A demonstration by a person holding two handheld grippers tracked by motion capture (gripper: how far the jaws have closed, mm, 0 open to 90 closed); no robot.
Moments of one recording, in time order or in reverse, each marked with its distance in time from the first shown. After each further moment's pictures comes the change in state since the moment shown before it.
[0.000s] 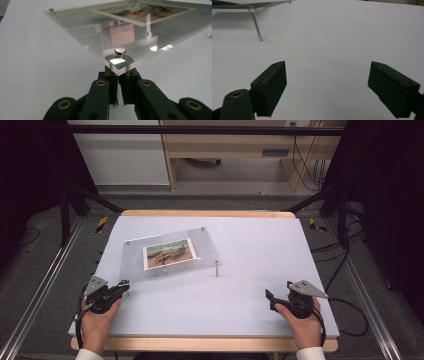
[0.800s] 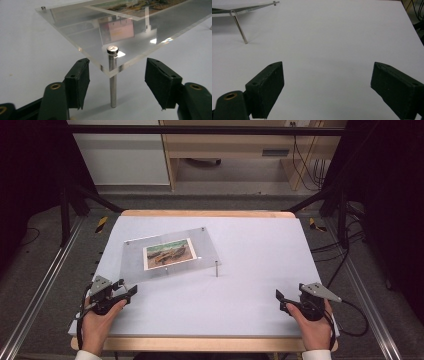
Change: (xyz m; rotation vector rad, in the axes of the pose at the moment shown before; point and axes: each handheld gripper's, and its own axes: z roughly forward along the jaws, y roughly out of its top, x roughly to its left) left arm -0.004 -0.002 0.006 0.026 -0.021 0.044; right arm -0.025 -0.008 -0.019 -0.011 -0.075 0.079
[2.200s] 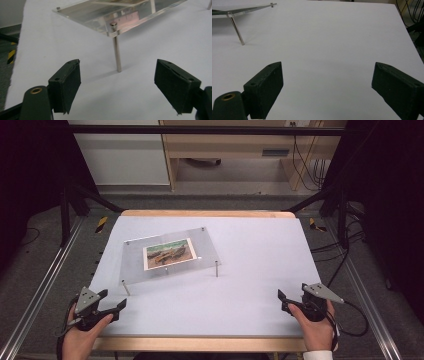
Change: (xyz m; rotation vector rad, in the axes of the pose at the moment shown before) left arm -0.005 -0.012 -0.046 0.015 0.030 0.101; right arm -0.003 0.000 -0.004 -0.014 -0.019 -0.006
